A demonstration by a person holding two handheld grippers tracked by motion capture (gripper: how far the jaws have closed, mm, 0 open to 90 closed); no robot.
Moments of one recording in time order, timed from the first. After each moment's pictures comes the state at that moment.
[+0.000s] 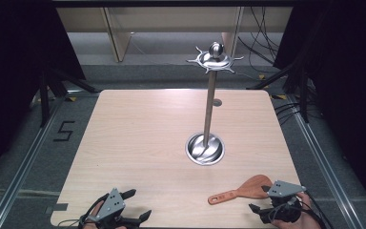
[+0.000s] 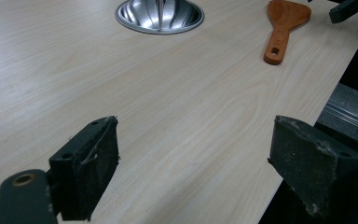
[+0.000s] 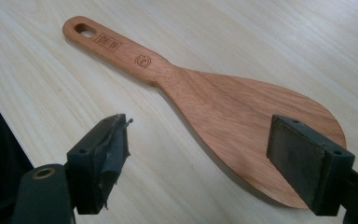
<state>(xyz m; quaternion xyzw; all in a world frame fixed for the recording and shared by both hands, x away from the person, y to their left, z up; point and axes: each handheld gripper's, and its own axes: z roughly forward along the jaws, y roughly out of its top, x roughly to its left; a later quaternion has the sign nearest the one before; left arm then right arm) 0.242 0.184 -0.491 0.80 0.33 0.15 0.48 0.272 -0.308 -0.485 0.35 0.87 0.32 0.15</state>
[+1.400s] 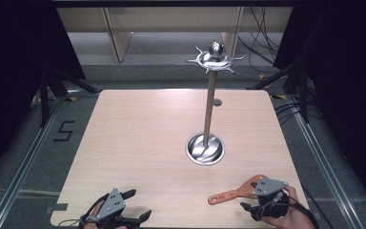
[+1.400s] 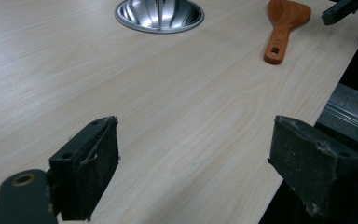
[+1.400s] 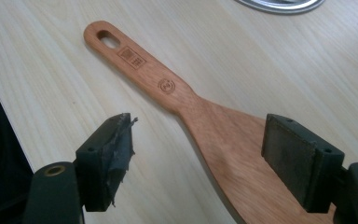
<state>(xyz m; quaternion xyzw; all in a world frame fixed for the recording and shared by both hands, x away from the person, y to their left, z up) 0.242 0.182 -0.493 0.79 0.34 0.14 0.49 0.283 -0.275 -0.474 0.27 0.91 0.28 0.16</state>
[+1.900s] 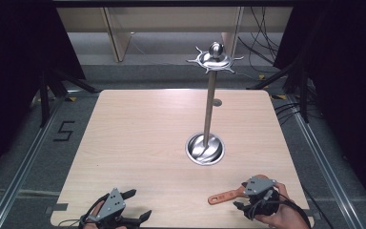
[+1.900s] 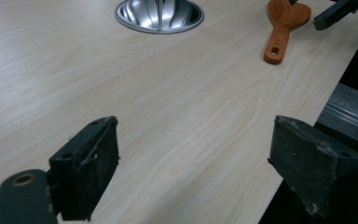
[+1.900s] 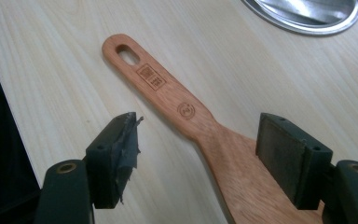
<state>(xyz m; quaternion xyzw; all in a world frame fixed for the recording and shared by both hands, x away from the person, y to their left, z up) 0.242 0.183 -0.491 0.80 0.32 0.15 0.49 0.290 -0.253 -0.476 0.25 0.91 0.28 0.15</state>
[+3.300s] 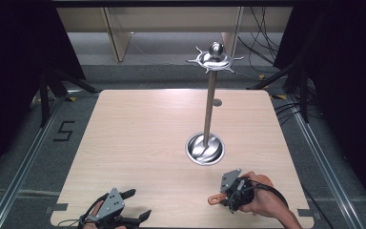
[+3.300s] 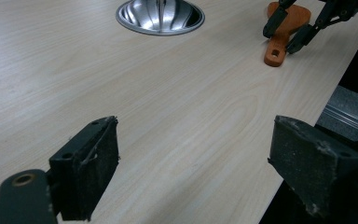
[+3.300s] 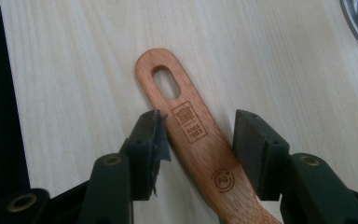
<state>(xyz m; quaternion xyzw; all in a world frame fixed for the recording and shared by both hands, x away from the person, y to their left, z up) 0.242 0.183 -0.491 0.79 0.33 0.14 0.49 0.328 -0.199 -0.485 0.13 0.97 0.19 0.06</state>
